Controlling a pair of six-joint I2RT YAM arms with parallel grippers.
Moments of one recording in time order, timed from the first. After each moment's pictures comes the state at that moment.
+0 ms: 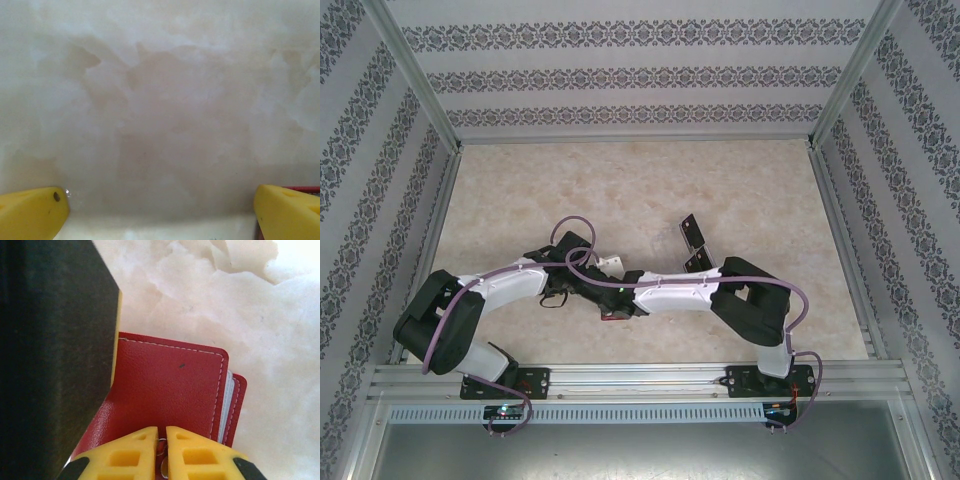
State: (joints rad) left arm -0.53 1.49 0.67 -0.42 -0.04 -0.73; right arm 1.18 1.94 1.20 -0.51 0.34 0.82
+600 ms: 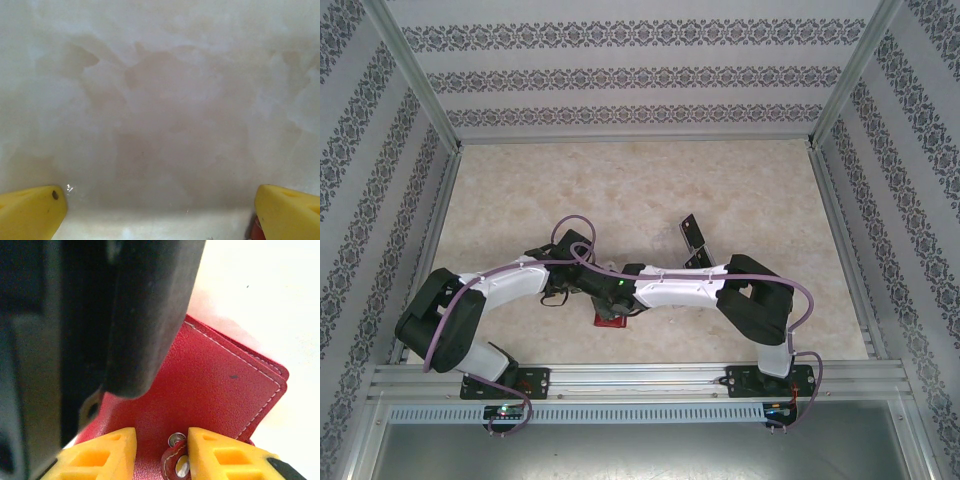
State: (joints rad) left arm -0.53 1.50 0.70 -0.45 -0.04 -0.74; right arm 1.16 1.91 1.26 -0.62 0.10 0.75
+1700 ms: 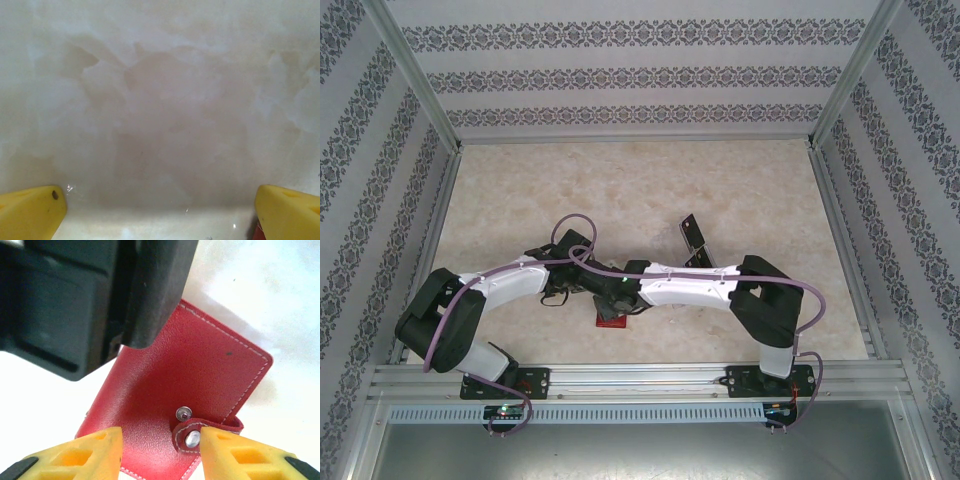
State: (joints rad) left arm -0.53 1.50 0.70 -0.45 -0.04 -0.74; right arm 1.16 1.85 1.28 -0.70 0.11 0.71
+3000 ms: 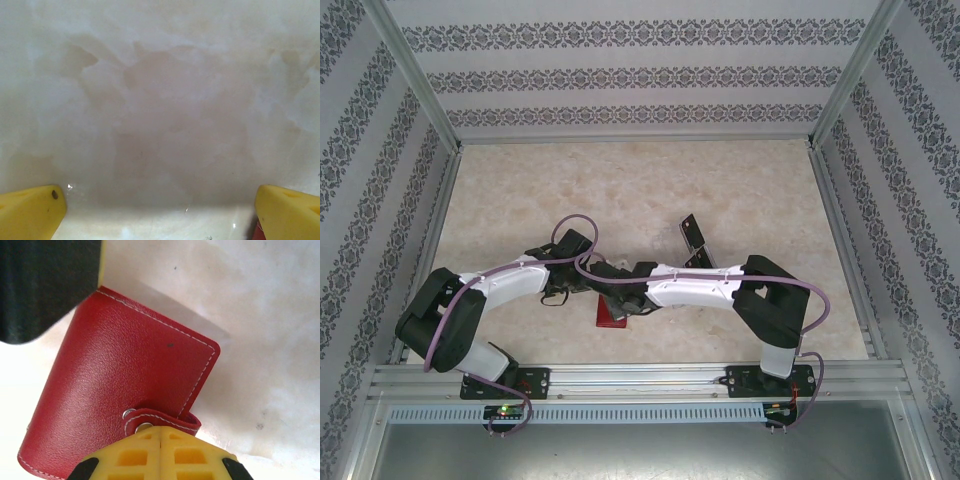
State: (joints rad) left arm -0.53 1.51 0.70 -0.45 -0.03 -0.74; right arm 1.14 1.83 1.20 -0.67 0.16 0.74
